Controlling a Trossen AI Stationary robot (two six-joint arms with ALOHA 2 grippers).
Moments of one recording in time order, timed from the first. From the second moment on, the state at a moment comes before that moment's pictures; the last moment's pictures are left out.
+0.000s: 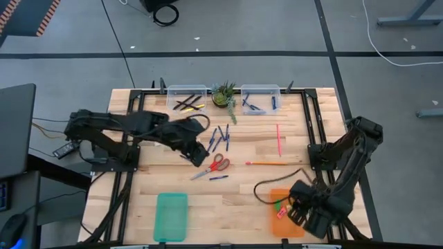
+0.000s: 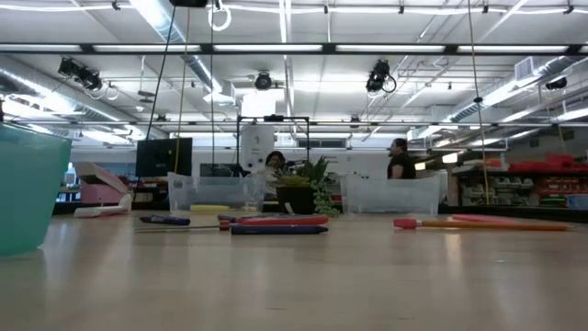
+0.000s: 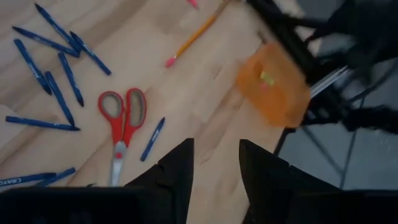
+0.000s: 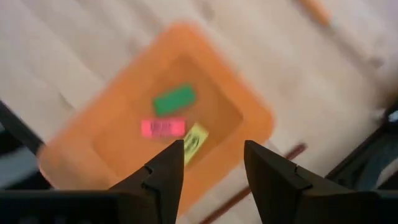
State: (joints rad) left arm -0.13 1.45 1.53 -0.87 -0.04 -0.90; right arm 1.02 1.59 1.31 -1.32 0.28 1.84
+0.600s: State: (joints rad) left arm -0.08 1.78 1.53 -0.86 -0.01 -0.52; right arm 0.89 1.23 1.31 -1.37 0.71 1.65
